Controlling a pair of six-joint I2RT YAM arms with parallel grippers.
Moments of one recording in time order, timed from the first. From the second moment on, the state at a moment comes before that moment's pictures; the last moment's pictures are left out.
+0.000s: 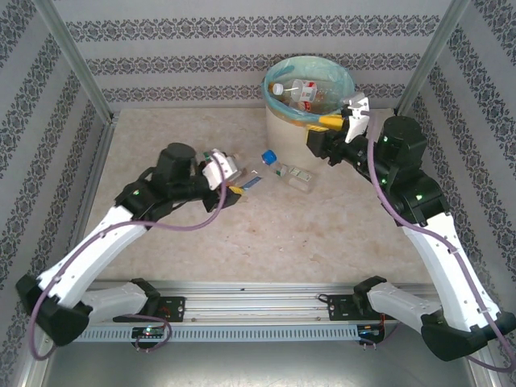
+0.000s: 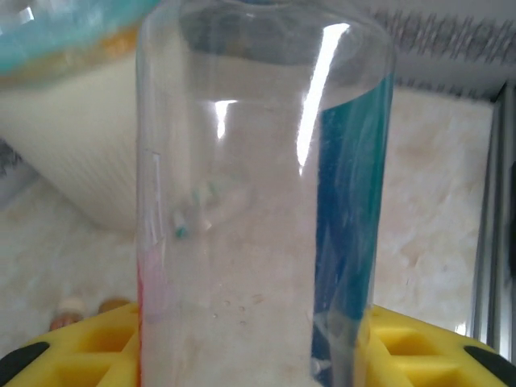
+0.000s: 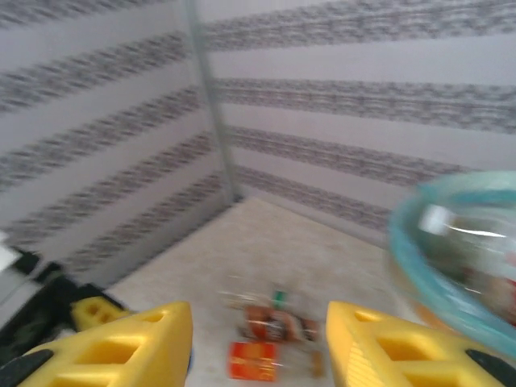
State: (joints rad) left arm -0.58 1.07 1.15 -0.53 0.40 0.30; right arm 0.40 1.06 1.41 -0.43 -0.46 0.16
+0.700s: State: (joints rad) left arm -0.58 0.99 1.06 -0.29 0.58 0.22; right arm 0.57 1.17 1.46 -0.39 -0.72 0.20
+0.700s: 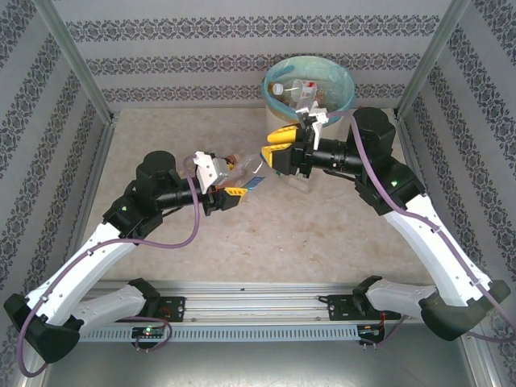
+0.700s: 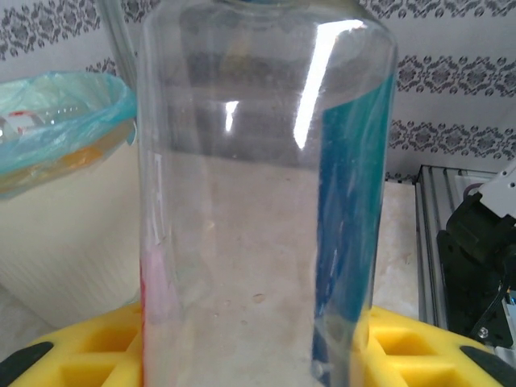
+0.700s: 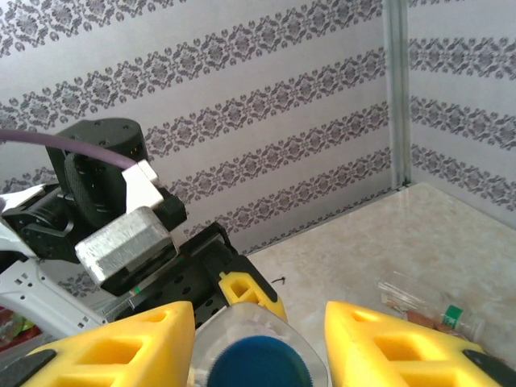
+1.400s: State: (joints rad) left arm -0.58 0.94 0.94 -0.10 0.46 0.15; right arm 0.59 1.25 1.58 -0.46 -0.58 0.14
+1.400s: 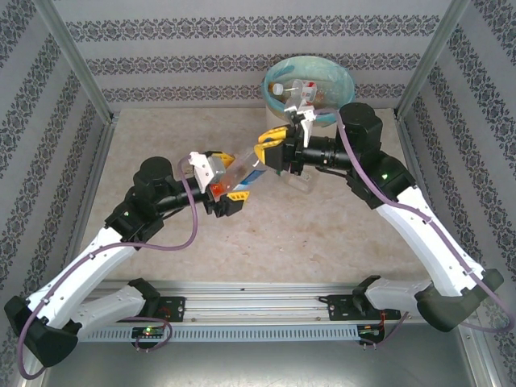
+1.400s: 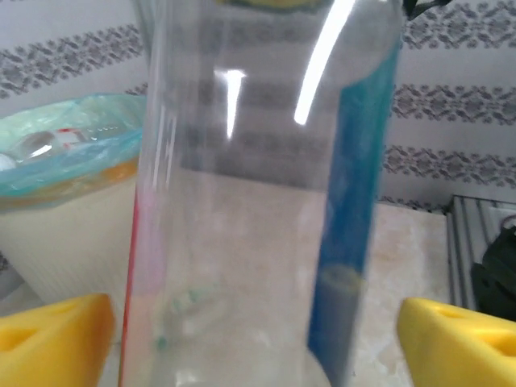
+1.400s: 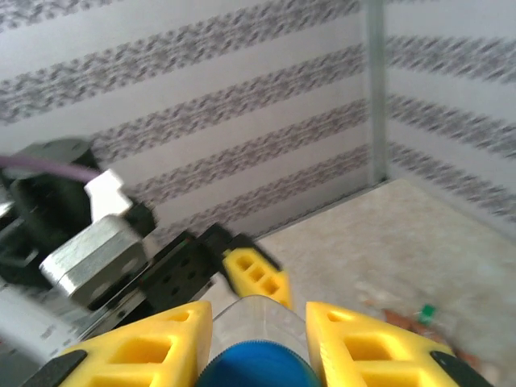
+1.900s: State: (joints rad) left arm -0.58 0.86 0.88 -0.03 0.26 0.15; right arm 0.33 1.51 2.01 -0.59 -0.06 -0.04
